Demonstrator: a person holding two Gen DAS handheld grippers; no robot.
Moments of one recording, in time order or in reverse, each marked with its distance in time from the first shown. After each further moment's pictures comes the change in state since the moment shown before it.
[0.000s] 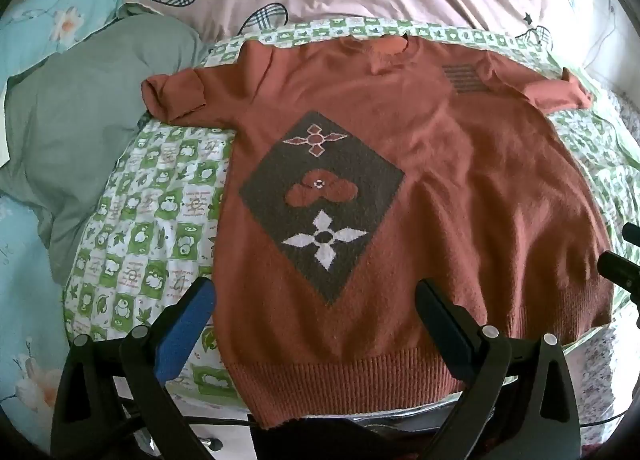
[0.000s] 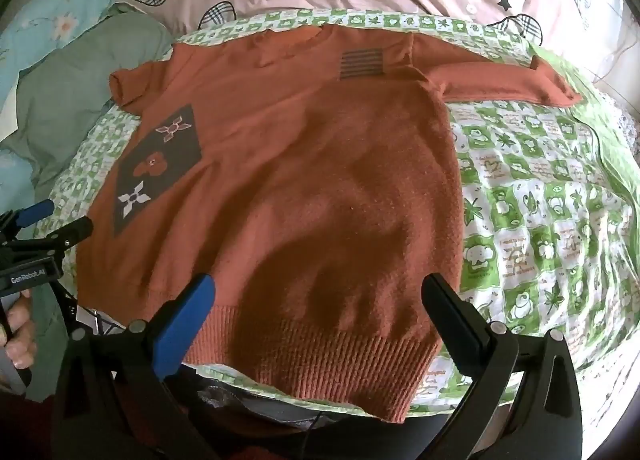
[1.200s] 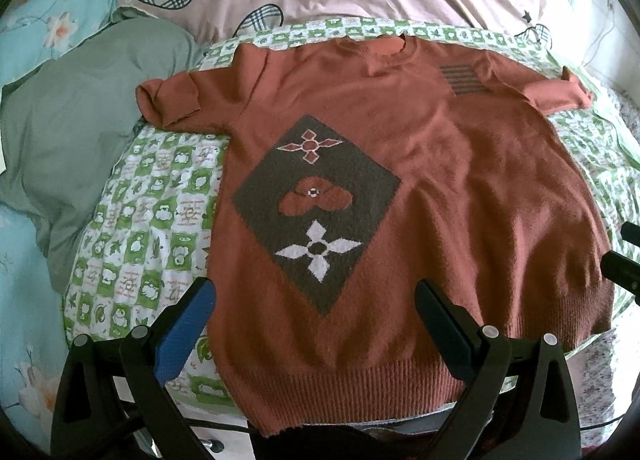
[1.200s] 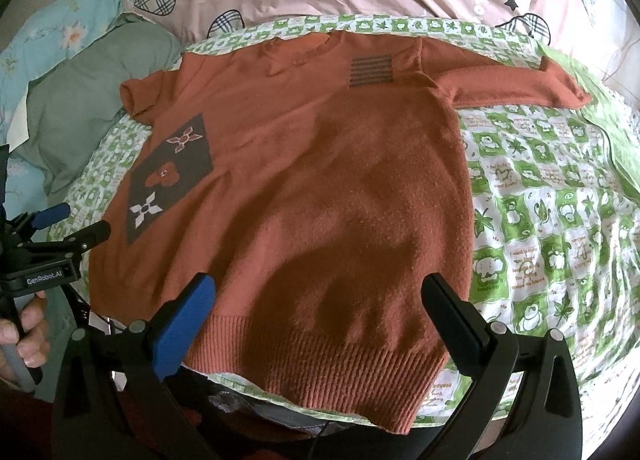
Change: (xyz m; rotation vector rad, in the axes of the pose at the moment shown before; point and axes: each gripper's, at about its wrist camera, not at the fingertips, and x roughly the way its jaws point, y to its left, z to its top) left arm 0.003 -0.004 0.008 0.013 -0.002 -0.001; right arm 0.001 -0.005 0.008 0.014 -0.014 0.058
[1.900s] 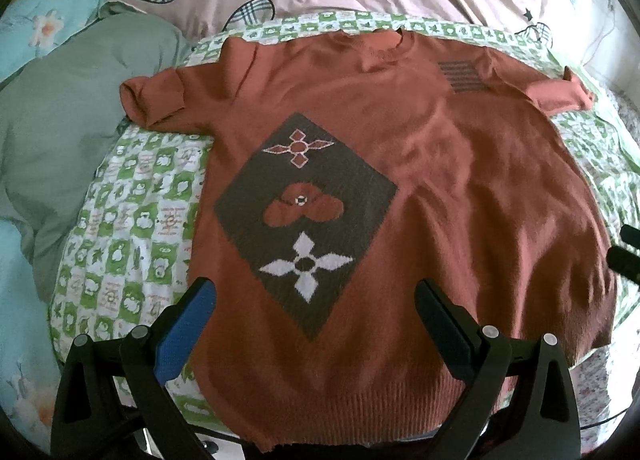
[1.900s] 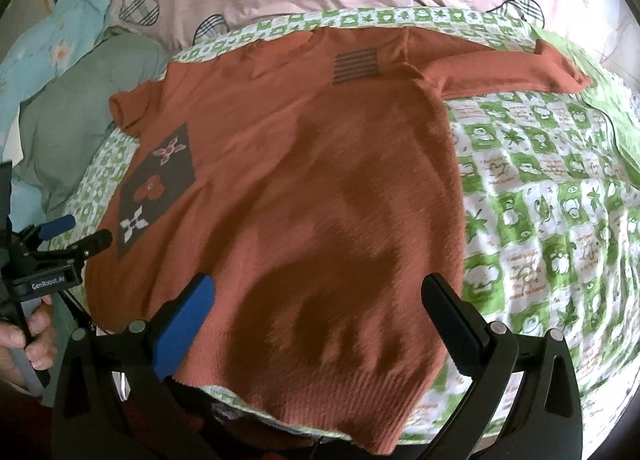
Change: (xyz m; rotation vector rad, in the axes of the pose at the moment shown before) left arm 0.026 -0.005 0.013 -0.002 0.028 -0.022; right arm 0.013 -0.035 0.012 0.071 -0.001 0.017
